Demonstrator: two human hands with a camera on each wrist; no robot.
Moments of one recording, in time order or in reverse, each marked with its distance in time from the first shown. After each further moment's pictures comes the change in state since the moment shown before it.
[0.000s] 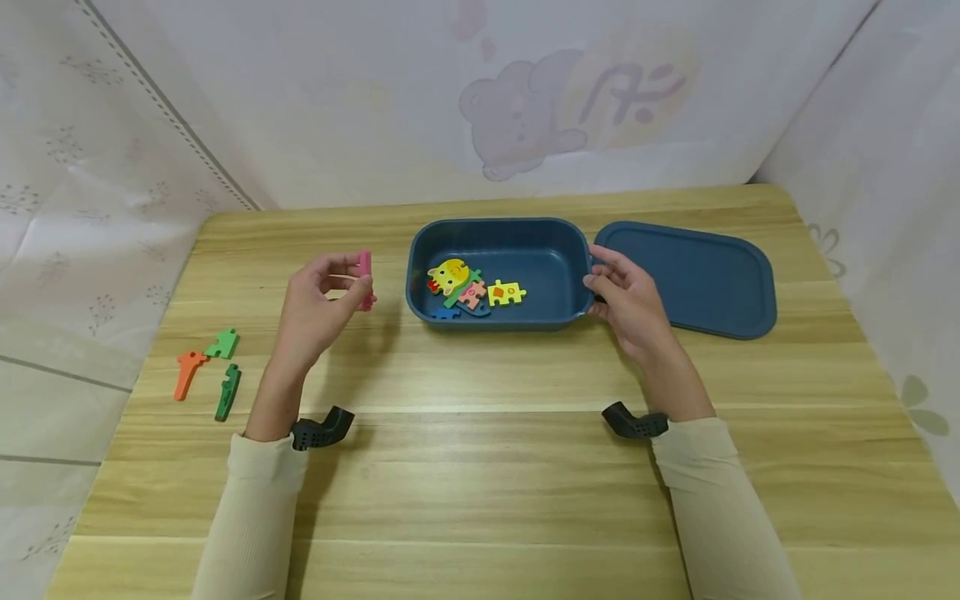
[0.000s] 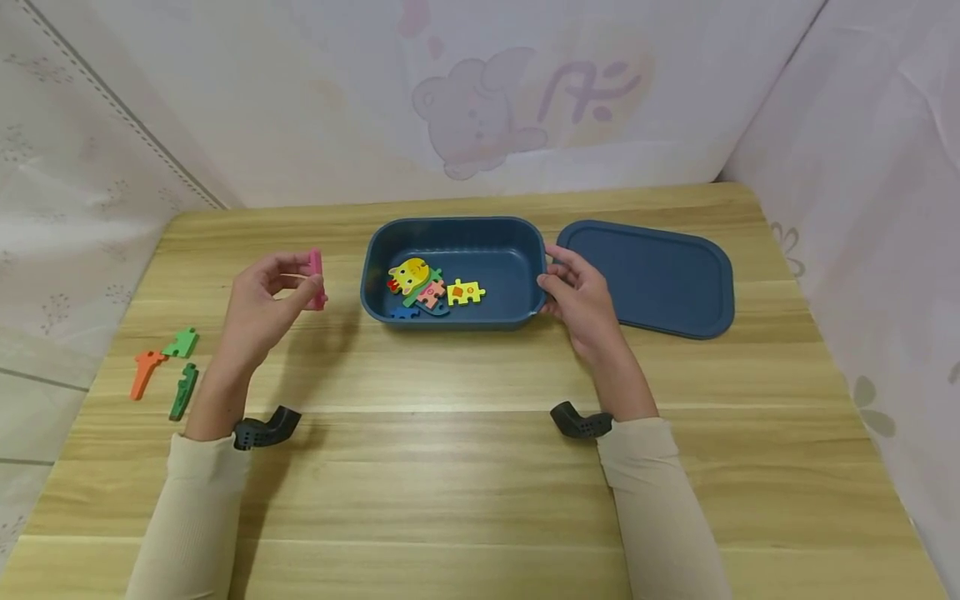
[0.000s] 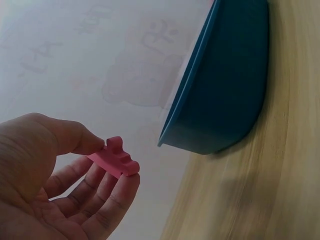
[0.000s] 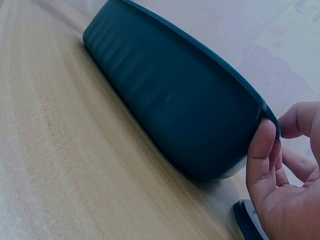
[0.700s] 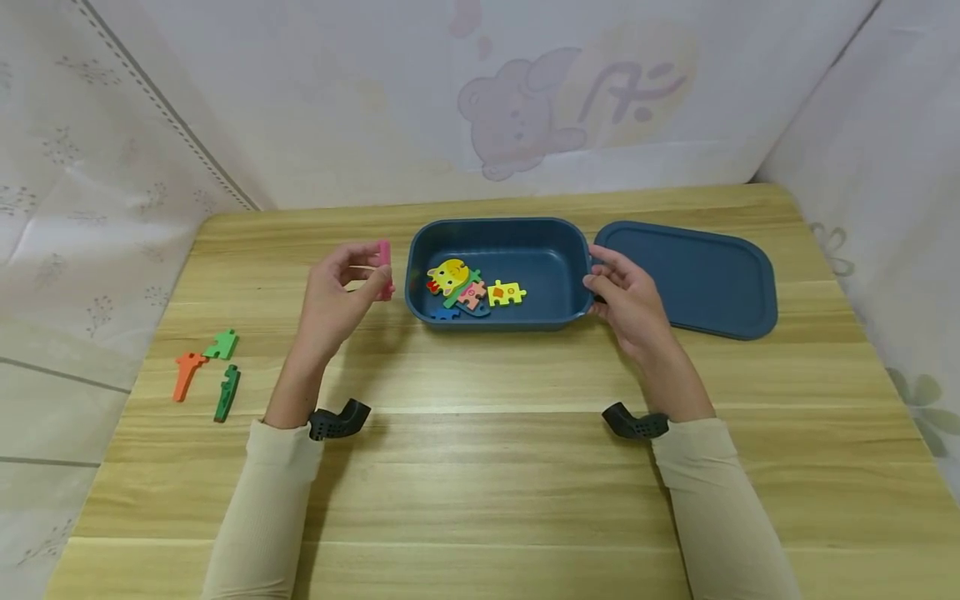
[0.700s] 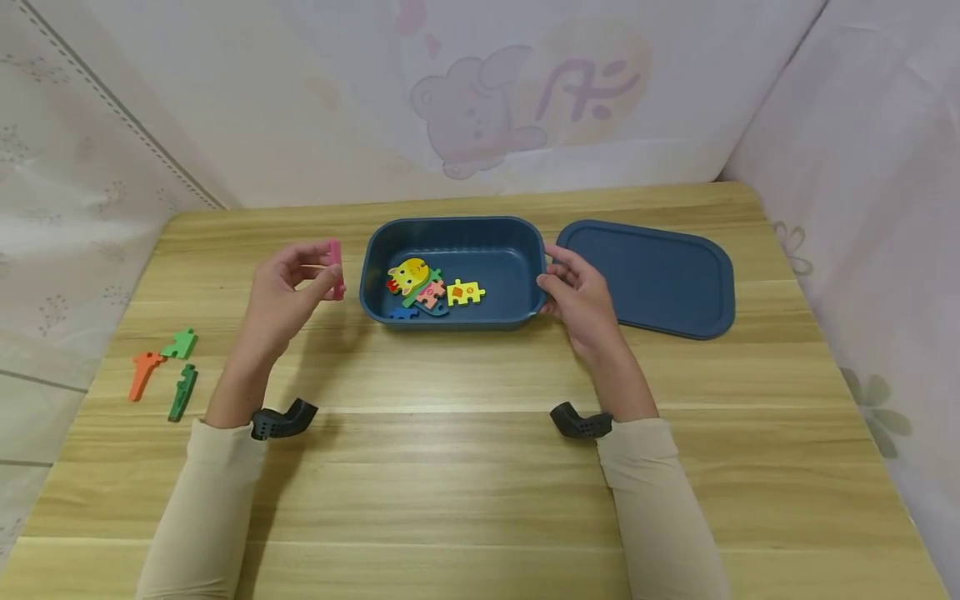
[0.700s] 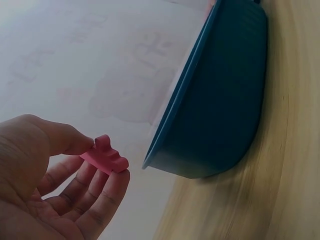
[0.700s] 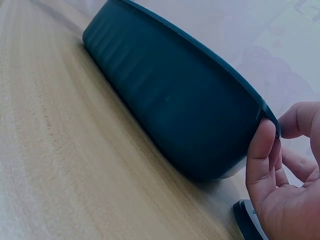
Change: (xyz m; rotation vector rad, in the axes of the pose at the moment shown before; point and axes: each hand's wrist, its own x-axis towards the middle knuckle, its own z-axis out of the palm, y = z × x) left_hand 0.014 0.006 0.019 -0.133 -0.014 0.017; right_hand -0.001 -0.002 0.003 0.003 0.011 -0.001
